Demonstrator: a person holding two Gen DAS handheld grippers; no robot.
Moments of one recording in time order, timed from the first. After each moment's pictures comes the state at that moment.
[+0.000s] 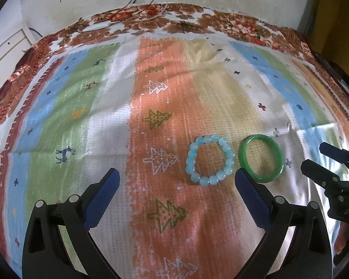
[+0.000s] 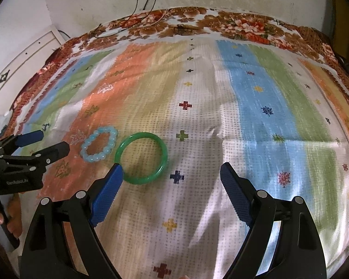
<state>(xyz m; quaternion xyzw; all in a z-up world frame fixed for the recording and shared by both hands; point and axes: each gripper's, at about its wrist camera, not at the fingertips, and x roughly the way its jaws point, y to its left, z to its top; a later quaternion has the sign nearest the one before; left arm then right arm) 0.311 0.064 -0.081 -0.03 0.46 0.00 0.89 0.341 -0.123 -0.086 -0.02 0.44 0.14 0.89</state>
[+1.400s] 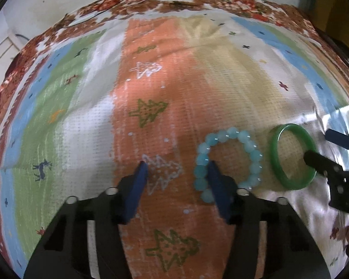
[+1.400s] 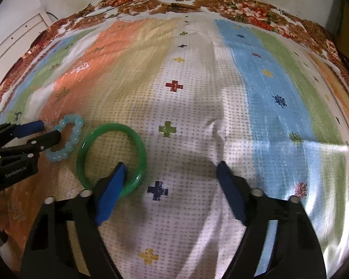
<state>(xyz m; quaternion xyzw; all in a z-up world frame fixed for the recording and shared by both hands) 0.348 0.057 -0.126 0.02 0.50 -0.01 0.87 0.376 -0.117 -0.127 -0.06 0.48 0.11 0.87</state>
